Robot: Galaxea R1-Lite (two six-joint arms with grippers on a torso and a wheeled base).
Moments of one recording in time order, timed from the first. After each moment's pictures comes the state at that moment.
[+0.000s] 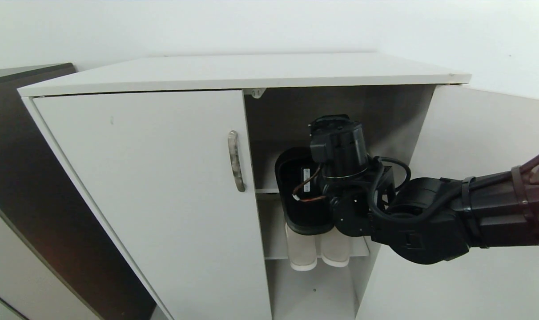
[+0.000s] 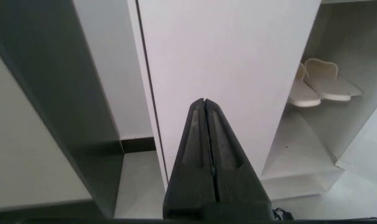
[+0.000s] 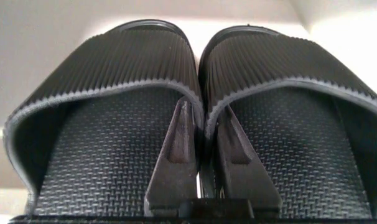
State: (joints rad) left arm 0.00 0.00 0.00 0.00 -0.05 0.03; right arm 0.86 1.97 -1.37 -0.35 -0.80 0.21
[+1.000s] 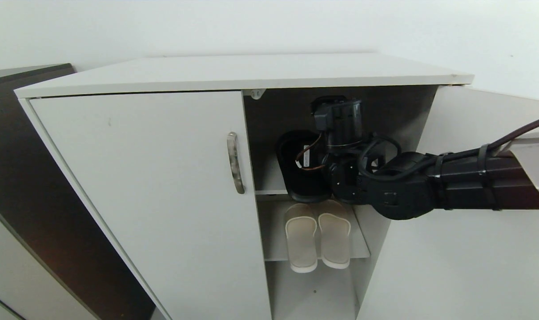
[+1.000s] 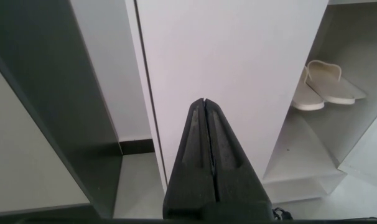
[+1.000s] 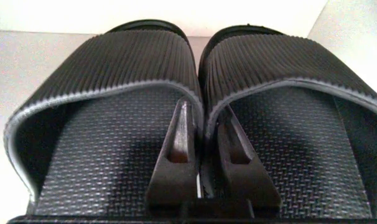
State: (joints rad) left arm 0.00 0.00 0.00 0.00 -0.05 0.03; right arm 0.77 2.07 -1.60 -0.30 -0.70 0.15
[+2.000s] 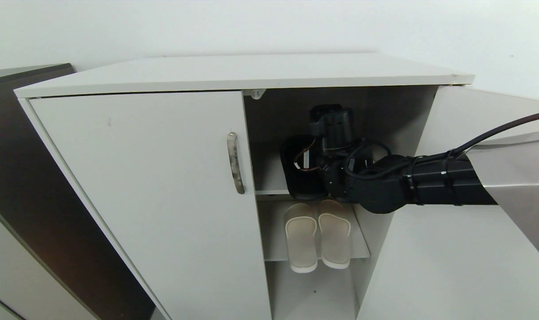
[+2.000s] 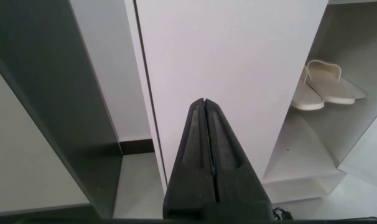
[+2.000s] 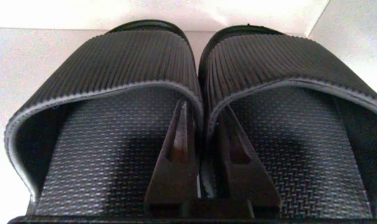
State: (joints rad) left arm 0.00 0.00 0.00 0.00 -0.05 0.03; right arm 0.73 2.17 -1.68 -0.29 -0.70 0.16
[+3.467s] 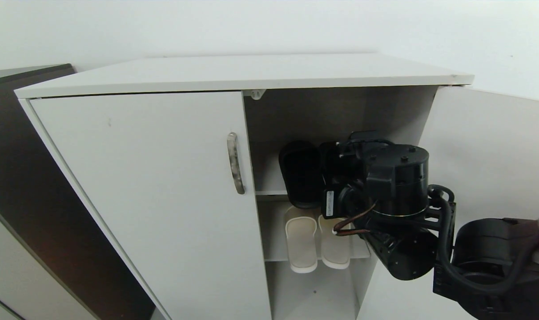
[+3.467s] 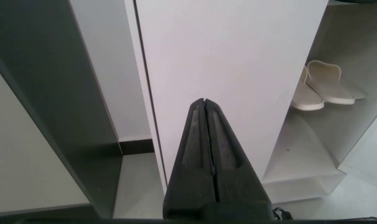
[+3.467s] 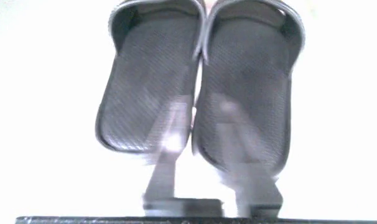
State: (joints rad) left arm 0.00 0.00 0.00 0.00 -0.05 0.03; right arm 0.90 1.80 -1.00 -0.61 -0.72 0.16
